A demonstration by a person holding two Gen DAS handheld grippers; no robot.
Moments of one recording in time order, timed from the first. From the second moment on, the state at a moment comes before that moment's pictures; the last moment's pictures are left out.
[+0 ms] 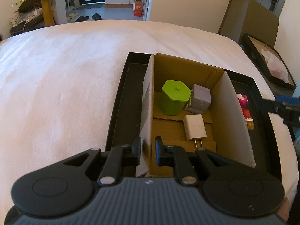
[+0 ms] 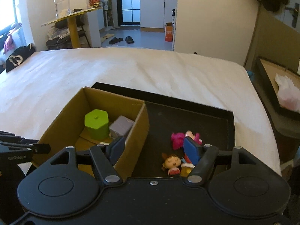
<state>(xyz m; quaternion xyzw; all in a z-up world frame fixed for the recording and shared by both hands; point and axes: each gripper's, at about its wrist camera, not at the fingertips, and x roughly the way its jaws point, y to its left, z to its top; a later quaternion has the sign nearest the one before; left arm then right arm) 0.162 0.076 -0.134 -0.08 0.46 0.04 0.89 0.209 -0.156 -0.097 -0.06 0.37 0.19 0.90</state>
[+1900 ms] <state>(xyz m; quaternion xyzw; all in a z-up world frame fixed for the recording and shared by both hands) 0.171 0.053 -0.137 0.01 0.47 0.09 0.88 0.219 -0.238 -0.205 0.03 0.42 0.12 0.90</state>
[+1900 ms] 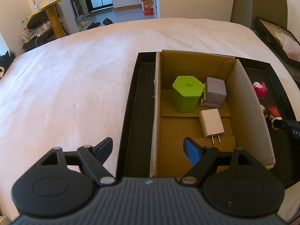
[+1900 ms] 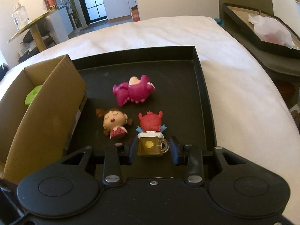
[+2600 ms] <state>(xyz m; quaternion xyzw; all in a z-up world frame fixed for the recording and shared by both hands) 0.170 0.053 -0.136 0.01 0.46 0.10 0.88 0.225 -0.227 -0.216 0.00 0.41 0.11 0.90</state>
